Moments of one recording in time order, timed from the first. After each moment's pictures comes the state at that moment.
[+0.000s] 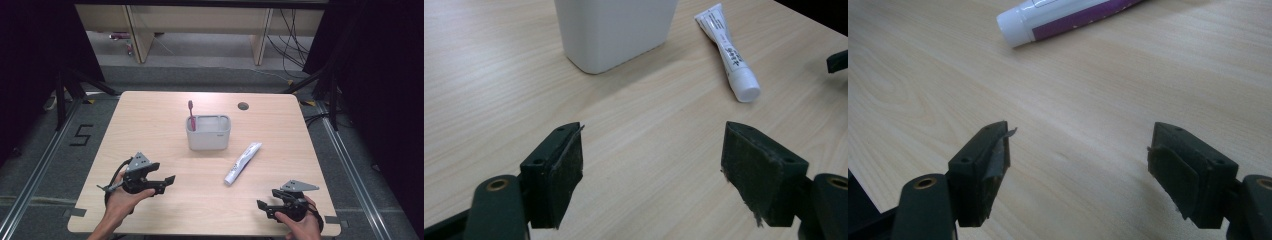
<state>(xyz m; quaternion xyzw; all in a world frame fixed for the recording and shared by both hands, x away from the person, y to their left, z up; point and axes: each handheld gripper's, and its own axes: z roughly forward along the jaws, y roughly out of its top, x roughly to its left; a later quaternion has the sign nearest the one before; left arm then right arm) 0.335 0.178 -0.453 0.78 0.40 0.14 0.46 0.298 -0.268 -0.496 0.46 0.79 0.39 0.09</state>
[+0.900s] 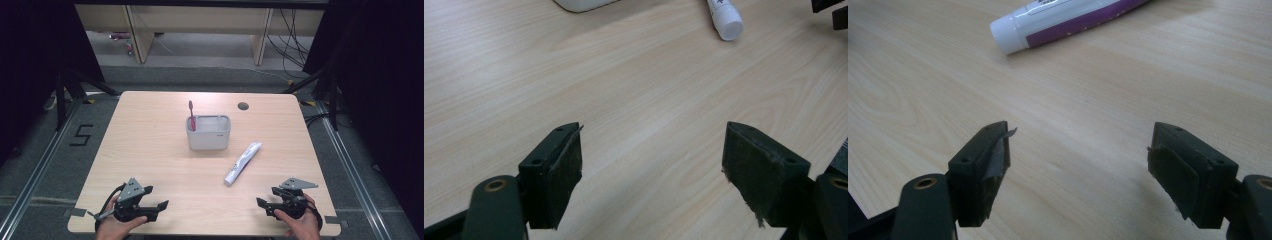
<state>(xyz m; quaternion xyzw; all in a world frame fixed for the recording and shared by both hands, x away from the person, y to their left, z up) 0.280 0.193 -0.484 0.79 0.40 0.13 0.44 0.304 -0.267 -0.493 0.46 0.79 0.38 0.11</state>
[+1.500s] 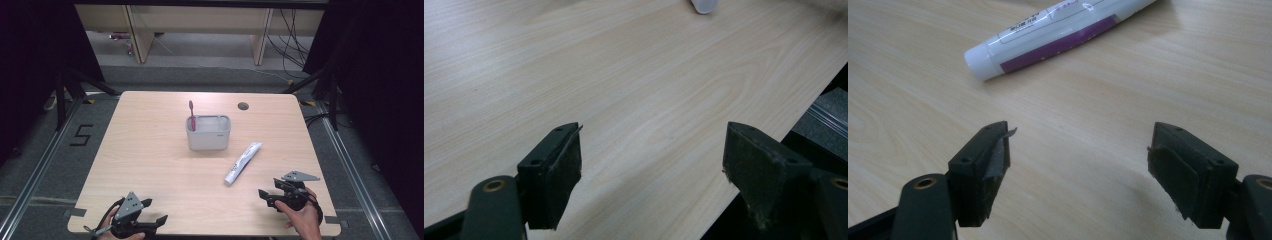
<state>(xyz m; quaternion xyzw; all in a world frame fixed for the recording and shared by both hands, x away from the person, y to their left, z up) 0.249 0.191 -0.490 0.80 0.39 0.13 0.43 0.320 -0.269 -0.485 0.50 0.77 0.38 0.11</state>
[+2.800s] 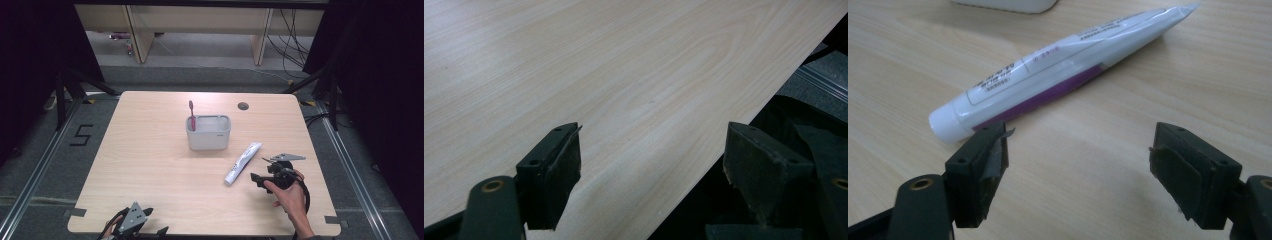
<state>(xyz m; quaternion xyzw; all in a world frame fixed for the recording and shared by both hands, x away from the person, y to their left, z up) 0.231 0.187 -0.499 0.83 0.36 0.13 0.40 0.373 -0.247 -0.478 0.51 0.77 0.36 0.12</state>
